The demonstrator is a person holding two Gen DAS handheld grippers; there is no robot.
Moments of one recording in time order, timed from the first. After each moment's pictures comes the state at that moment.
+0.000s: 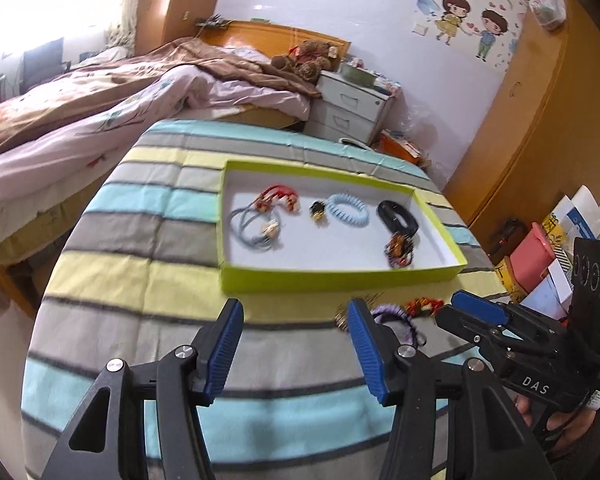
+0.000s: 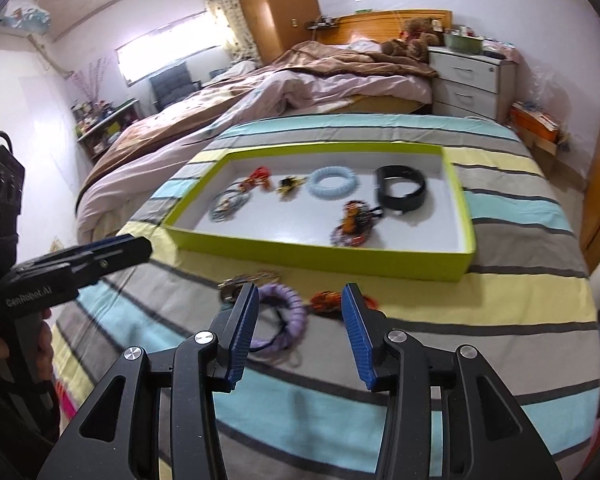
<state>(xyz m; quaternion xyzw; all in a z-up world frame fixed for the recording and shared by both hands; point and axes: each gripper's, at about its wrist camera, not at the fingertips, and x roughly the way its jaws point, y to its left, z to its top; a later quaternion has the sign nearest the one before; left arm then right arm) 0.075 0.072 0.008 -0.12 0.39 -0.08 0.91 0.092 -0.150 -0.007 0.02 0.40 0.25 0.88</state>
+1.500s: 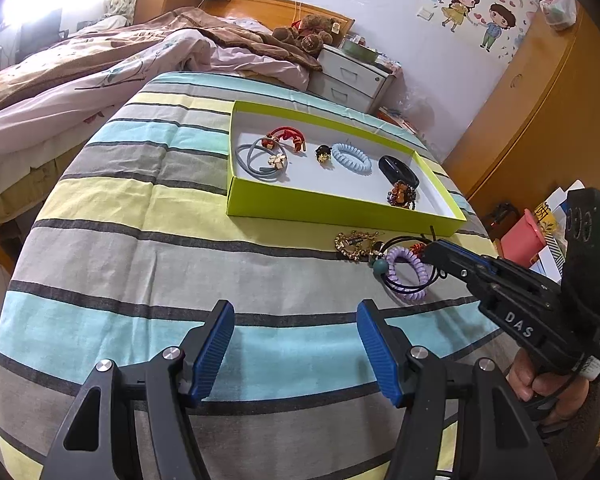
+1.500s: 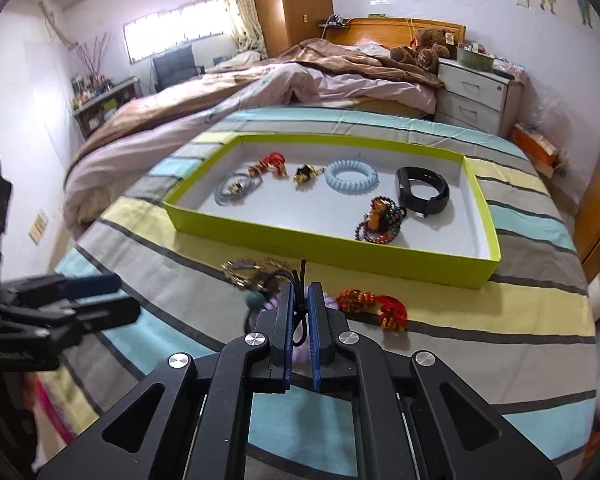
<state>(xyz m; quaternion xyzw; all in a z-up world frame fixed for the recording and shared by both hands) 0.050 0.076 -0.023 -0.14 0.44 -0.11 0.88 0.086 -0.129 -0.013 -0.02 0.39 0.24 0.89</state>
